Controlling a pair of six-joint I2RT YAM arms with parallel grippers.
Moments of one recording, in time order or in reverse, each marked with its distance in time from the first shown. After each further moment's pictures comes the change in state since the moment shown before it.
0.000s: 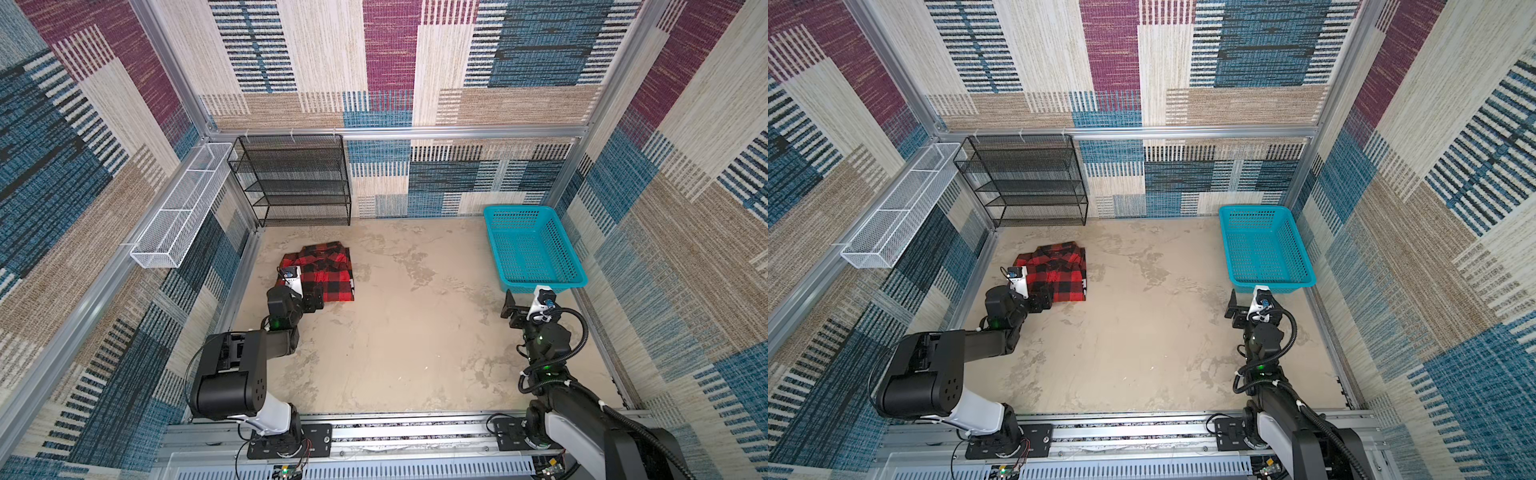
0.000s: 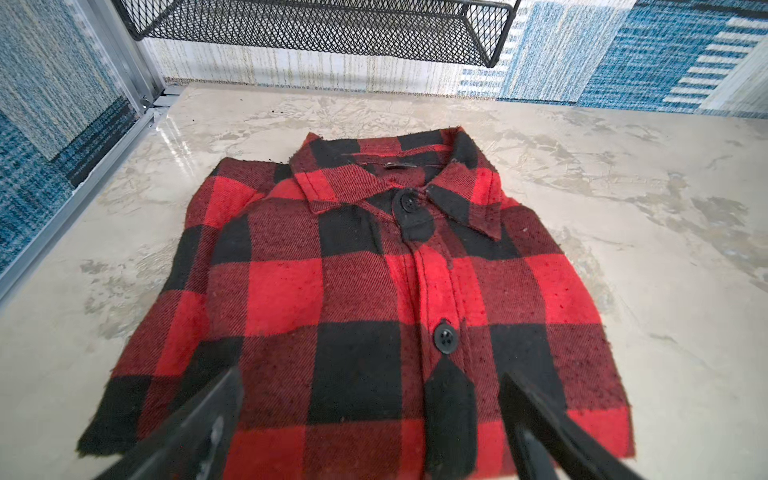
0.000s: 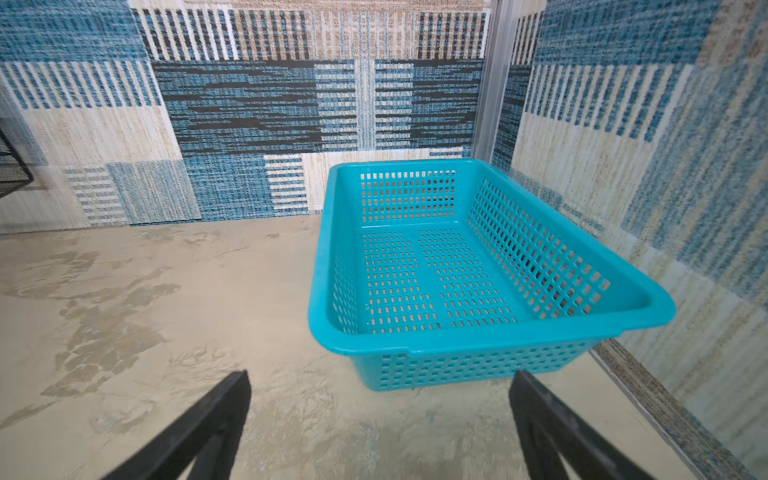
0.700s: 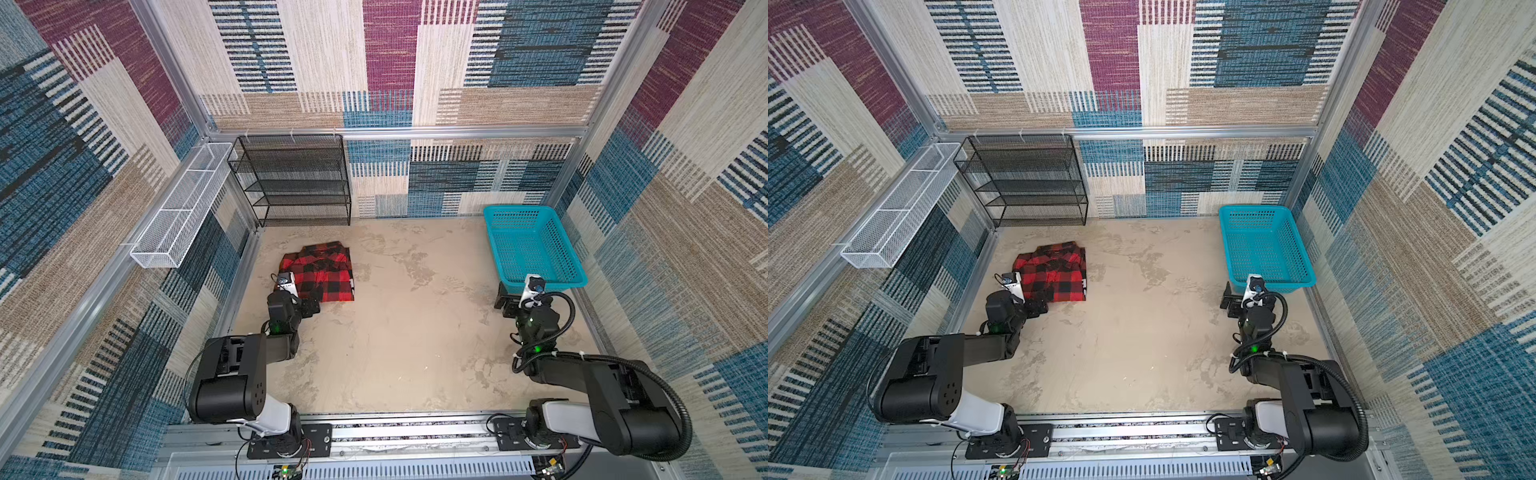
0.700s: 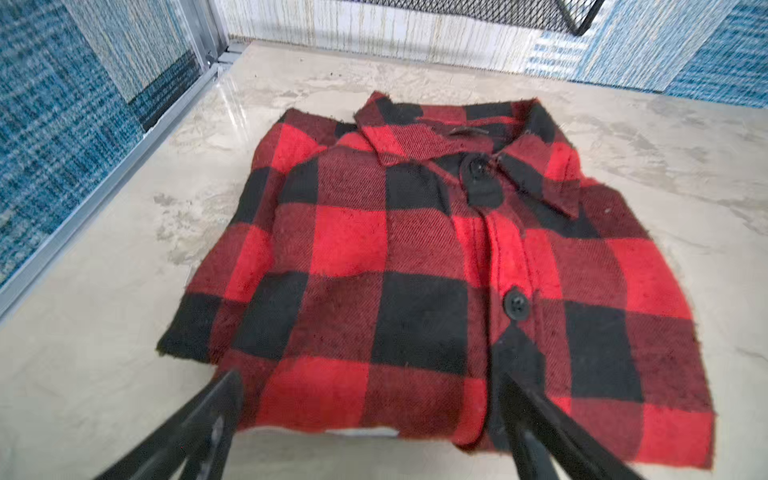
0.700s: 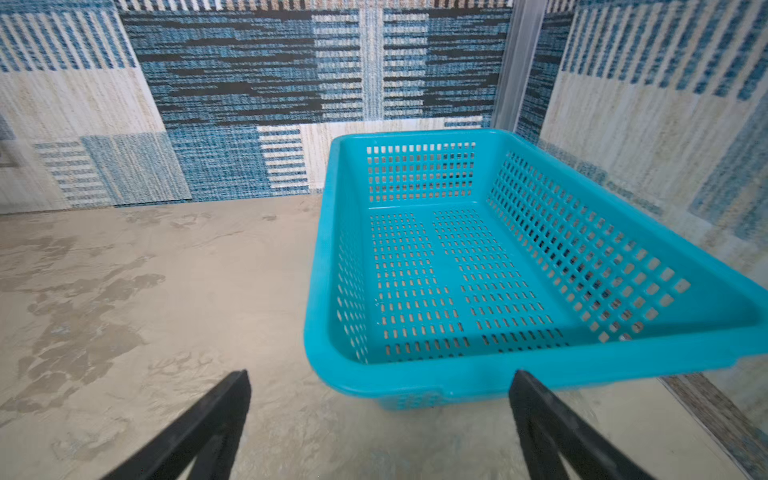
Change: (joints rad) left arm 0.003 -0.020 -0.045 0.007 -0.146 -0.055; right arm 0.001 0.366 0.122 0.199 -0.023 0.013
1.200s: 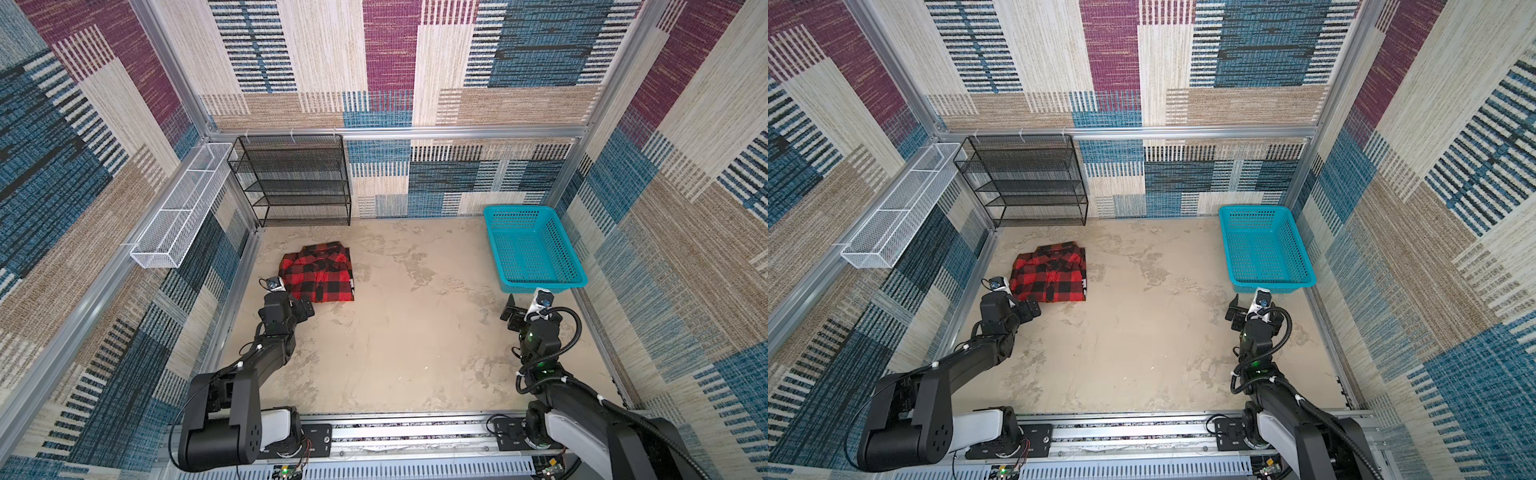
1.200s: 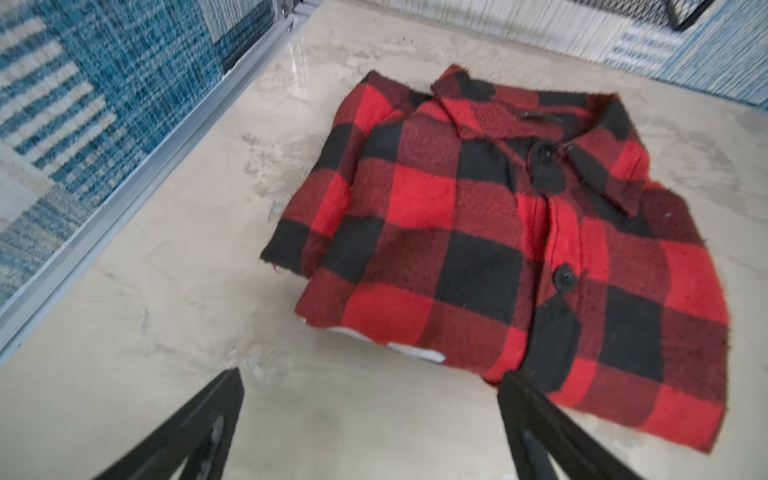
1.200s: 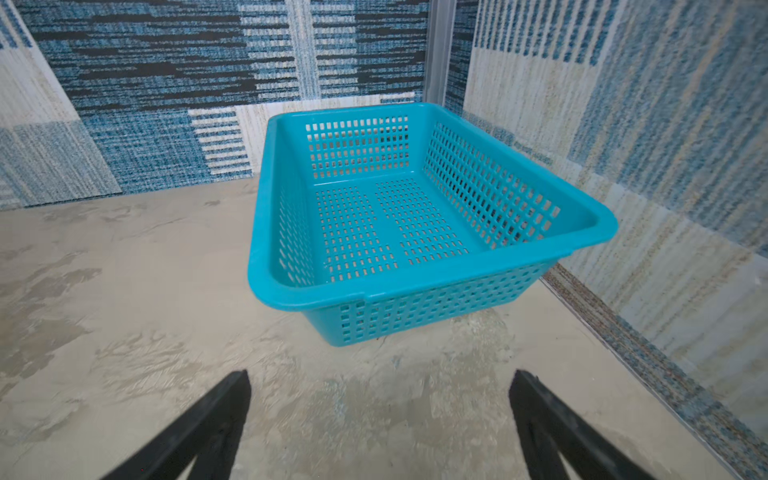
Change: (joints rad) left arm 0.000 -0.206 0.011 -0.337 -0.134 -0.119; right arm 0.078 -0.318 -0.089 -0.306 0.247 0.045
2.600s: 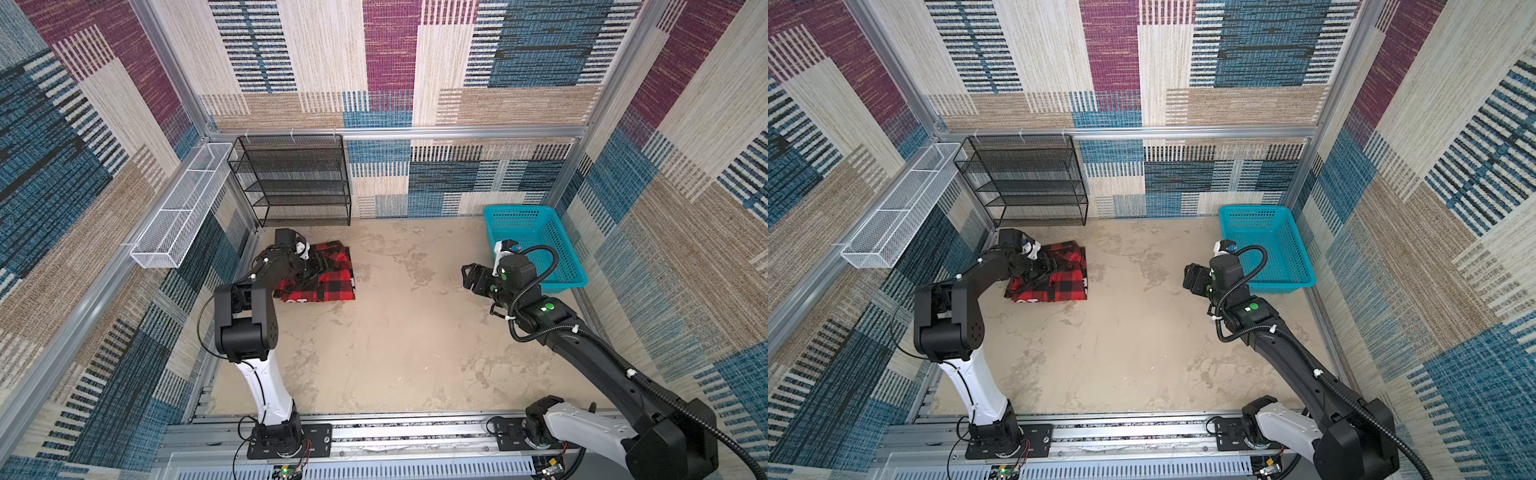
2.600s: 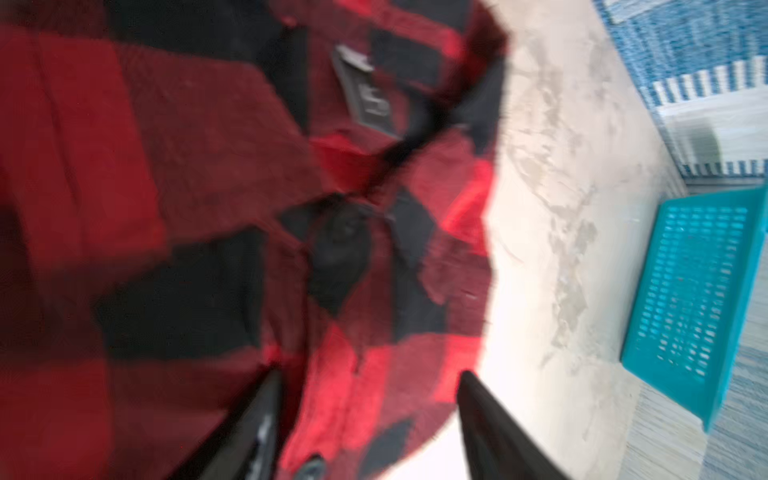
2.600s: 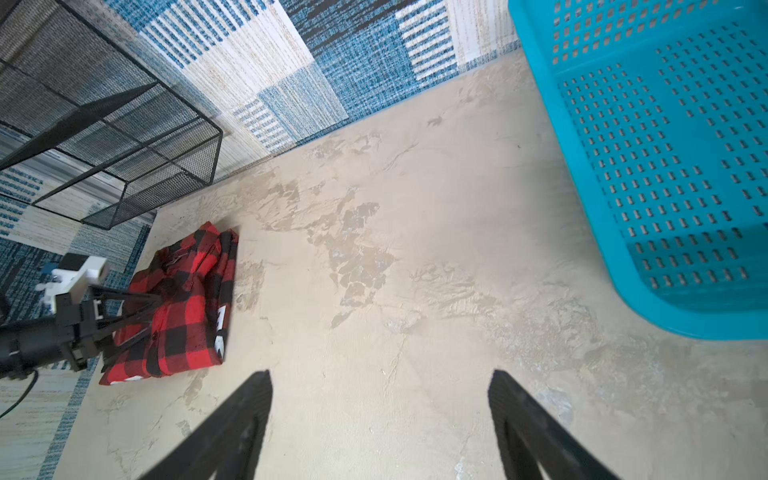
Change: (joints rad) left arm -0.005 0.563 0.953 -0.907 0.616 -0.193; right arm 0.287 0.085 0.775 -1.032 -0.269 0.497
